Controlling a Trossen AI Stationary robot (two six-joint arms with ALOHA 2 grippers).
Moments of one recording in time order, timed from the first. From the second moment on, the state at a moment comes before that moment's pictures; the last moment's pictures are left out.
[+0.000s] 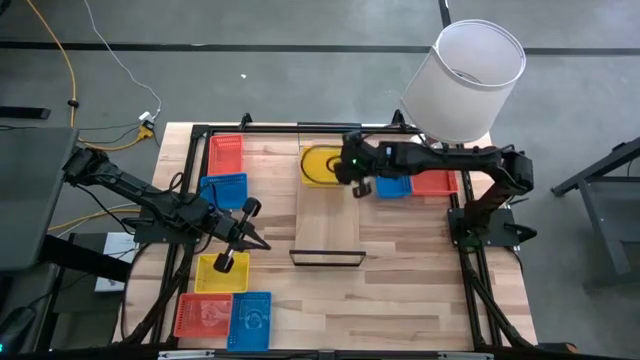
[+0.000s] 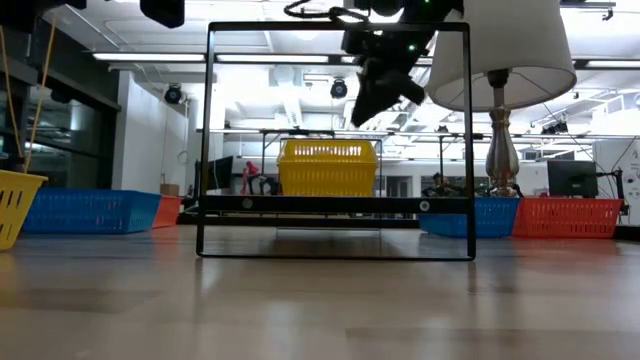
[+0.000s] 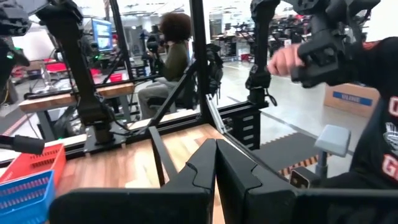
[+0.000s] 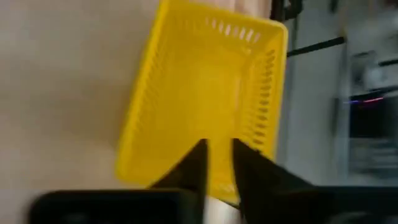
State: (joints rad) left arm -0.25 0.86 0.37 0.50 0.03 0.11; right arm -0.20 1.63 1.33 -0.57 0.28 -0.66
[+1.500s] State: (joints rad) left arm -0.25 0.86 0.37 0.50 0.01 0.11; right arm -0.34 1.63 1.05 0.02 0.32 -0.13
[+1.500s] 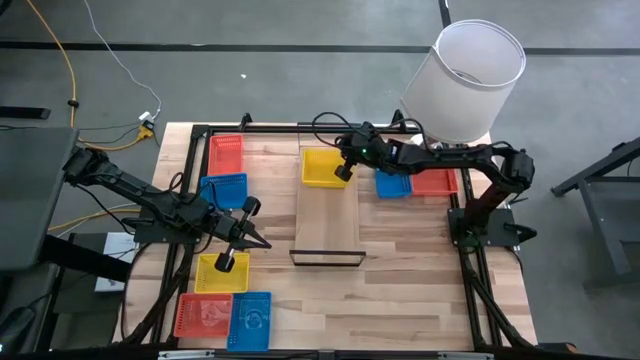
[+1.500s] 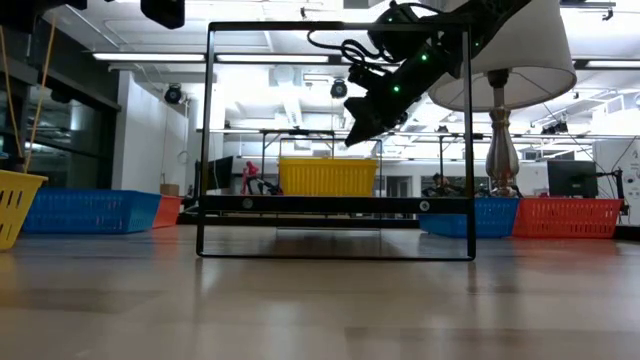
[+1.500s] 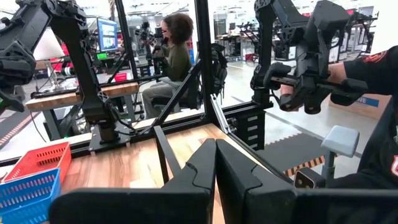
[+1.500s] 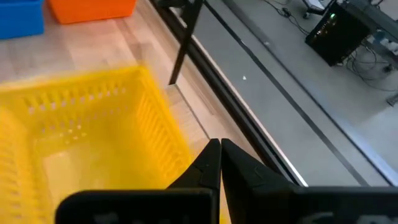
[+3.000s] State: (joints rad) left arm -0.20 0.87 0.37 0.42 -0.28 0.08; right arm -0.02 0.87 0.25 0.66 0.07 -0.16
